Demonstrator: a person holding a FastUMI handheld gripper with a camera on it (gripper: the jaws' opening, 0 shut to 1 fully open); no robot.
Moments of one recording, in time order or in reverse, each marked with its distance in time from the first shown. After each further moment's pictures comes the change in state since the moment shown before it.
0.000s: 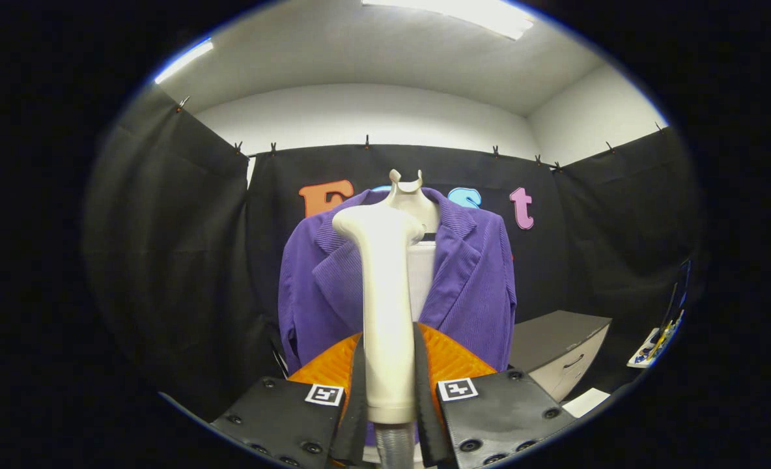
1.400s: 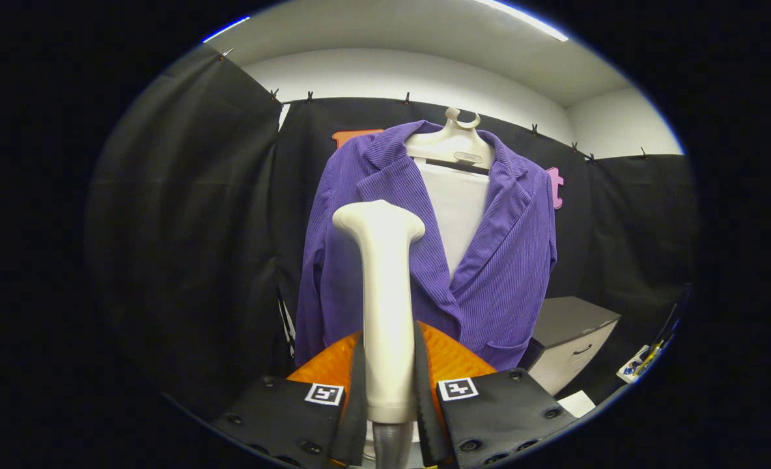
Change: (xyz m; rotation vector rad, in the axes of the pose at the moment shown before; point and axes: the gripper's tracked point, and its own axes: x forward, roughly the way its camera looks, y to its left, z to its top) arm -0.004 0.029 -0.113 -0.148 0.188 0.046
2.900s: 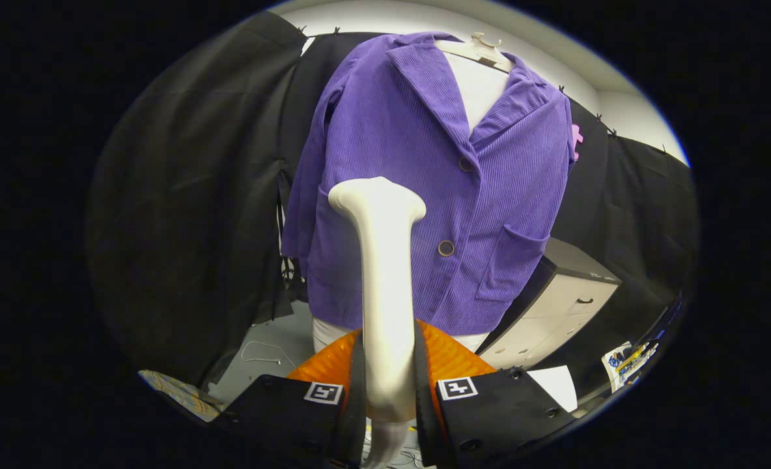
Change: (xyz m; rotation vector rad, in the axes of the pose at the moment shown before) arm -0.024 -0.009 -0.188 -0.113 0.355 0.007
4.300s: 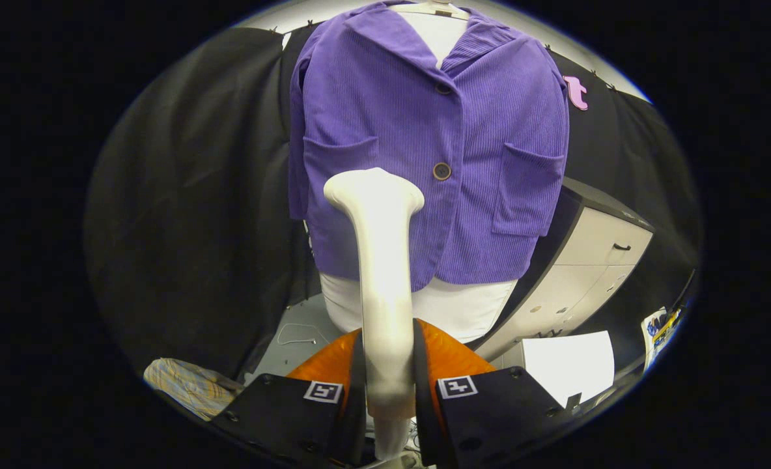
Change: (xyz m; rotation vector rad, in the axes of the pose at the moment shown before) arm 0.006 -0.028 -0.049 0.122 0.089 0.165
